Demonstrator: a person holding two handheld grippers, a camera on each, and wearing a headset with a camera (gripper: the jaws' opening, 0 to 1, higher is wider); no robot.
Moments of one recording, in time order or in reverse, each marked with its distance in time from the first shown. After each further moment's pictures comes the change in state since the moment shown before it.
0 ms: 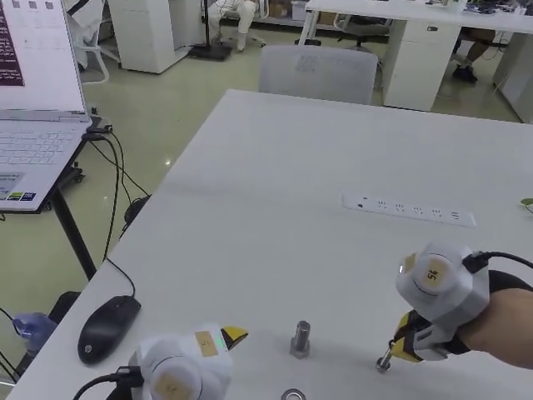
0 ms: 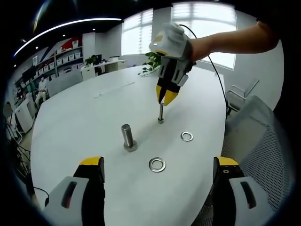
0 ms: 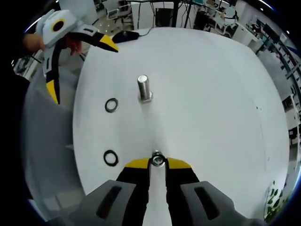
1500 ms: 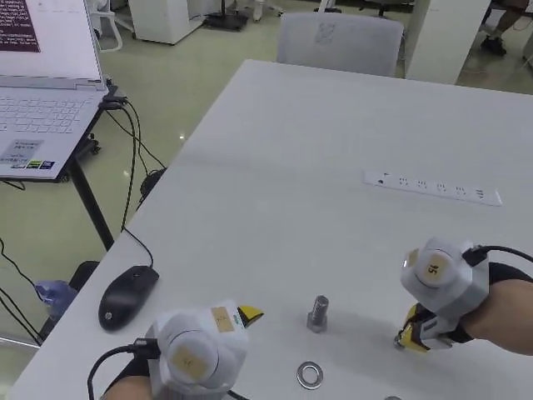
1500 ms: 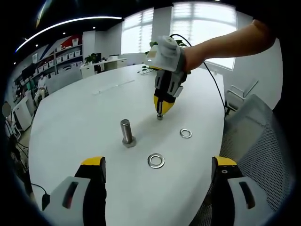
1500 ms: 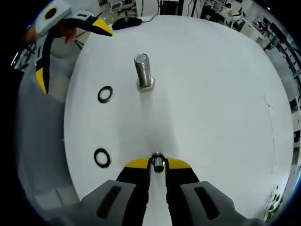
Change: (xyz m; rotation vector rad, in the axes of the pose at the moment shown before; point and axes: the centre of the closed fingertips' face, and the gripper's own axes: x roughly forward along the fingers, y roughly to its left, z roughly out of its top) left arm 0.000 -0.003 -0.009 -0.016 0.006 -0.013; right arm 0.039 0.001 -0.015 -0.025 0.063 0.036
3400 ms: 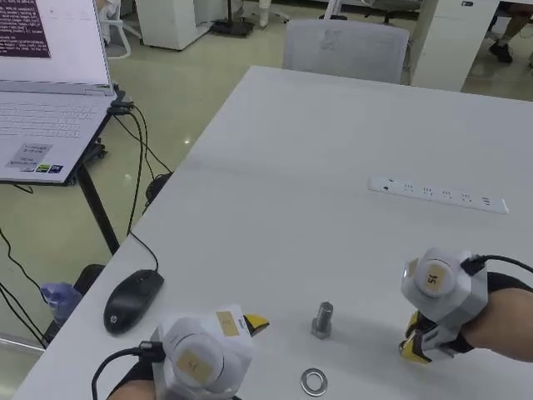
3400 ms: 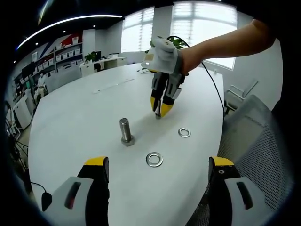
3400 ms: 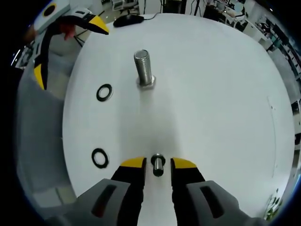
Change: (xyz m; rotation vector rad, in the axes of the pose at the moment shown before) left arm -0.002 -0.002 0.000 -0.009 0.013 -0.005; right arm 0.005 -0.002 0.002 -0.018 0.003 0.012
